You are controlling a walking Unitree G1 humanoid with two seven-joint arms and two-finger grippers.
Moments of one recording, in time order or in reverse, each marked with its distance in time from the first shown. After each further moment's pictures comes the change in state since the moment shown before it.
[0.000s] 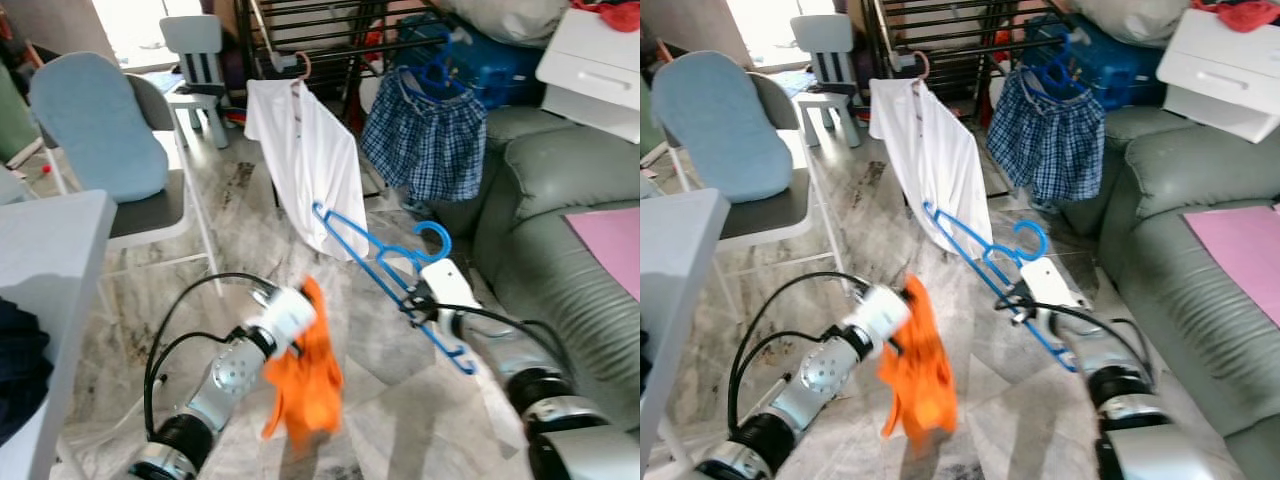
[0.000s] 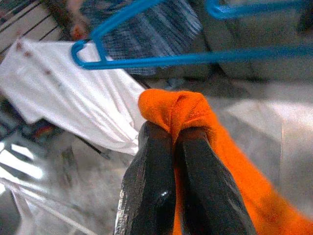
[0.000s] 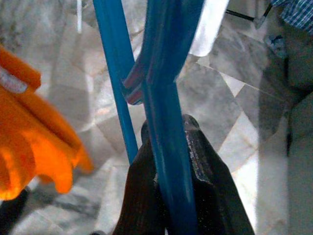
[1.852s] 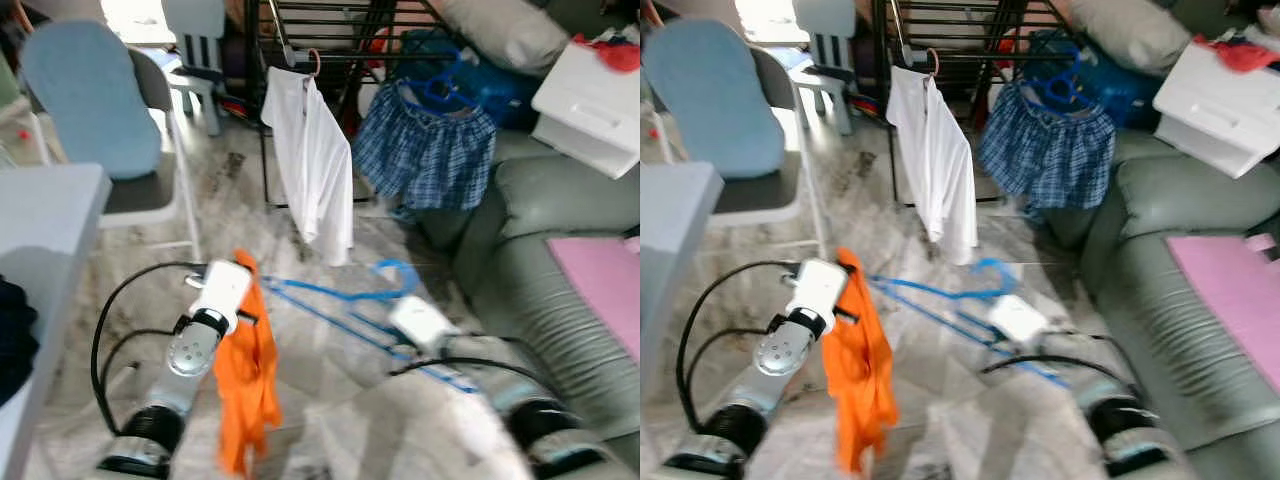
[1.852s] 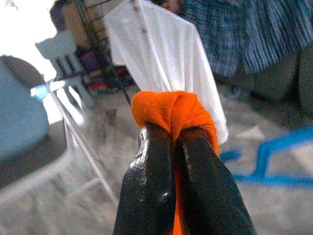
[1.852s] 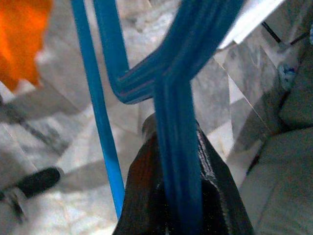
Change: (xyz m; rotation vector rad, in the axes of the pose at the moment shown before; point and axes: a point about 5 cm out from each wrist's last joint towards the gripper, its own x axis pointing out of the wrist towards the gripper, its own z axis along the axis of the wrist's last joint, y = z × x) left arm -0.025 0.062 -0.022 -0.111 0.062 0.301; right arm -0.004 0.031 -0.027 -0.337 0.075 0.145
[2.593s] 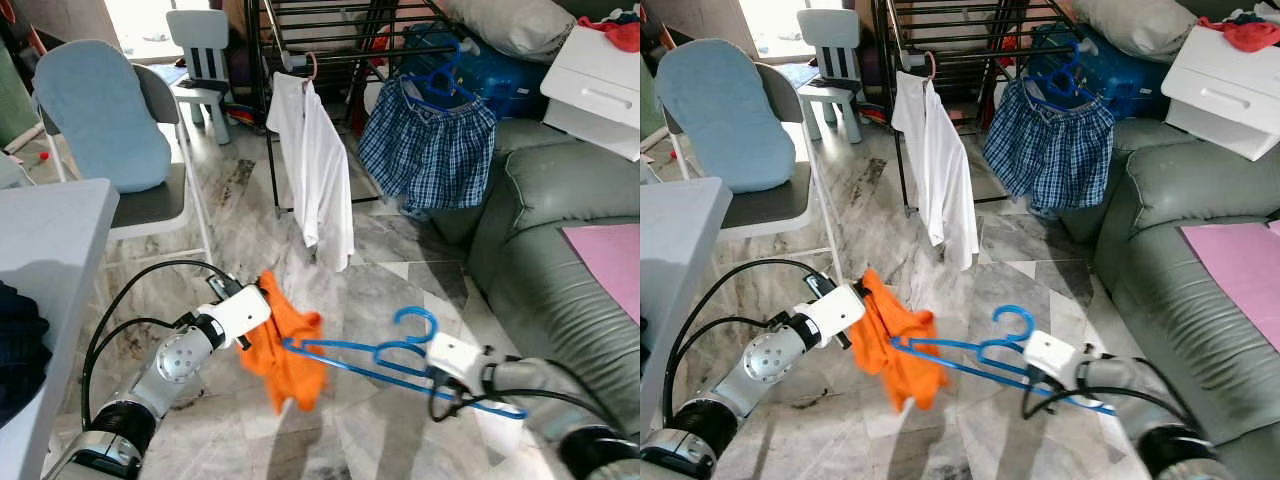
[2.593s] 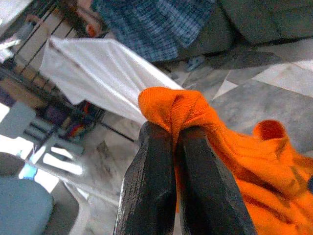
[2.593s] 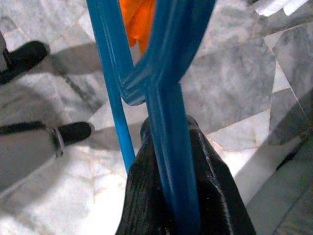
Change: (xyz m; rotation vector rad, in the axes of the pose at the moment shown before) left arm -0.009 0.000 -0.001 0.312 -0.047 -0.279; right arm -0.030 0.002 -0.041 -0.117 0.094 0.225
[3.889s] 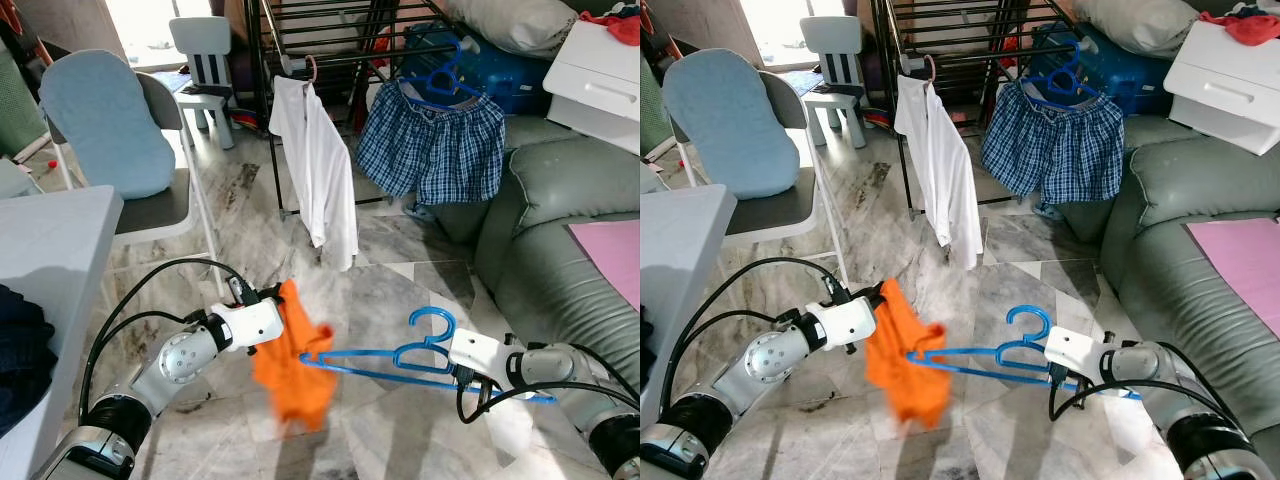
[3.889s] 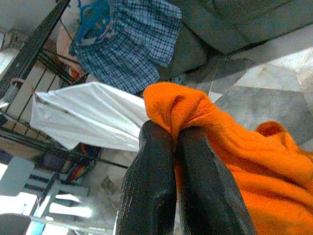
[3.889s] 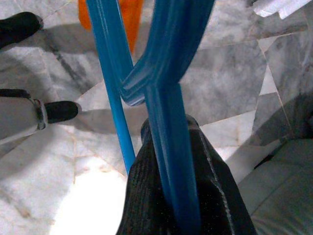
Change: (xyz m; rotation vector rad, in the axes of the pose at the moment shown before) left arm 0.002 -0.003 0.018 0.136 -0.121 -0.113; right arm -0.021 -0.022 -0.005 -0.117 0.055 0.001
